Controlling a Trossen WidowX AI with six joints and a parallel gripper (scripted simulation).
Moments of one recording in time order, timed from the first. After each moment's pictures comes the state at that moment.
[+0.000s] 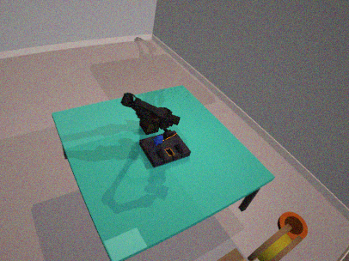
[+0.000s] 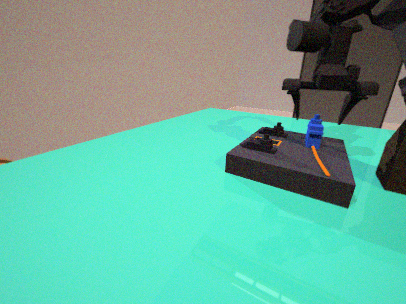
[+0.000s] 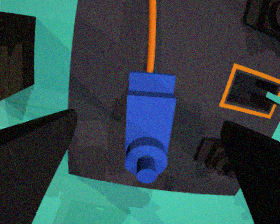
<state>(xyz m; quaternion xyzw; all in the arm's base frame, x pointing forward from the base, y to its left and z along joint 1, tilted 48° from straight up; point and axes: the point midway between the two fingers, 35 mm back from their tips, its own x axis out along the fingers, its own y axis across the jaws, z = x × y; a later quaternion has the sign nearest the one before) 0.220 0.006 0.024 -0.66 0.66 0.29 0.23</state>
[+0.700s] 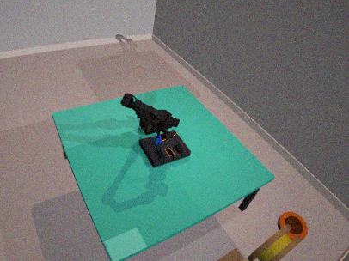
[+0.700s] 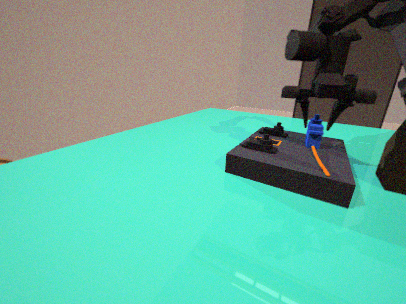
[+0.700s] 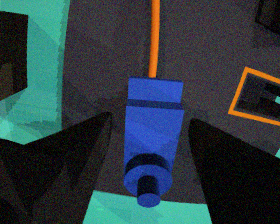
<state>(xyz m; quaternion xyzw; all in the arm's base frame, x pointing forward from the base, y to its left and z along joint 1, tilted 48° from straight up) 0.219 -0.007 0.012 -0.66 0.66 0.29 0.23</state>
